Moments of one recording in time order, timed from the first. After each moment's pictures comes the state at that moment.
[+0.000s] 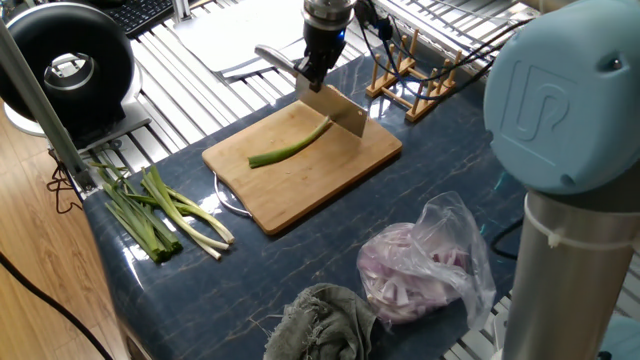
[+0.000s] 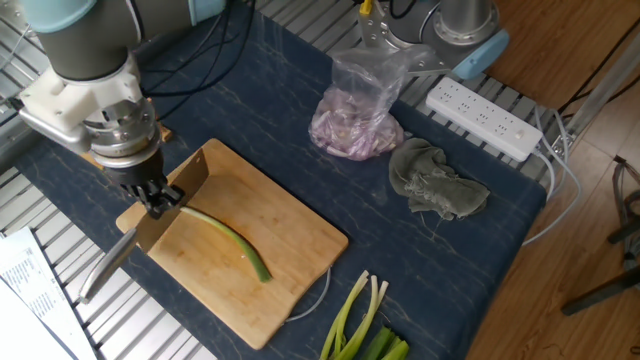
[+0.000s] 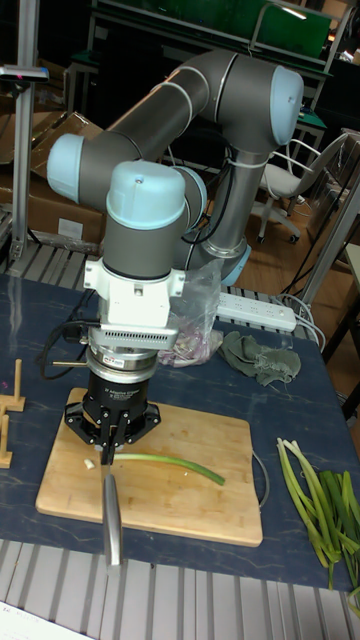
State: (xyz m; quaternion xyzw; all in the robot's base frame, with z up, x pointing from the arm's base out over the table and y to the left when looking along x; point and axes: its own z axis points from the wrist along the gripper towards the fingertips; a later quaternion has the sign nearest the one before) arm 0.668 -0.064 0.083 -0.08 1.00 0.02 0.05
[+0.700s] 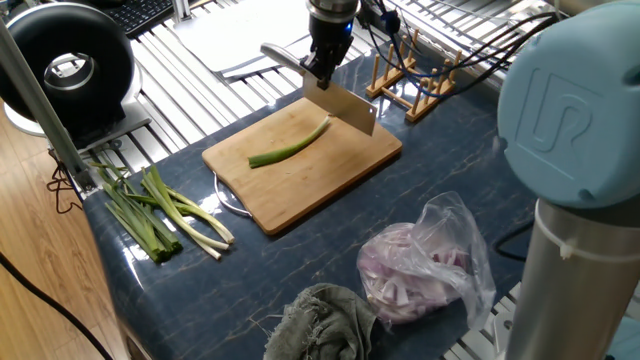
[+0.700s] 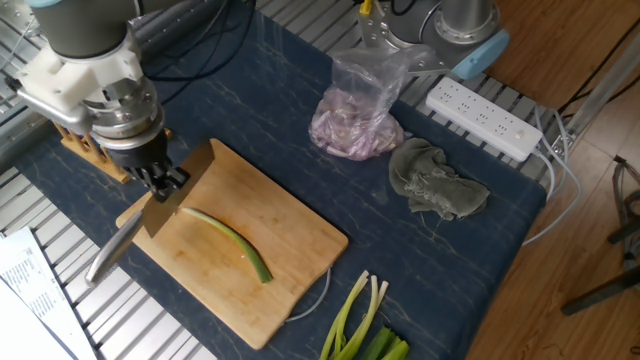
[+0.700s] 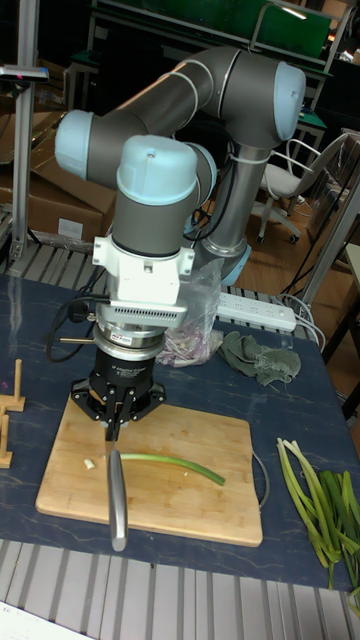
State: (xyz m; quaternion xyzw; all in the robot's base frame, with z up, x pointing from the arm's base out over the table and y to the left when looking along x) arm 0.646 -0.057 0.098 -0.07 1.00 0.02 0.04
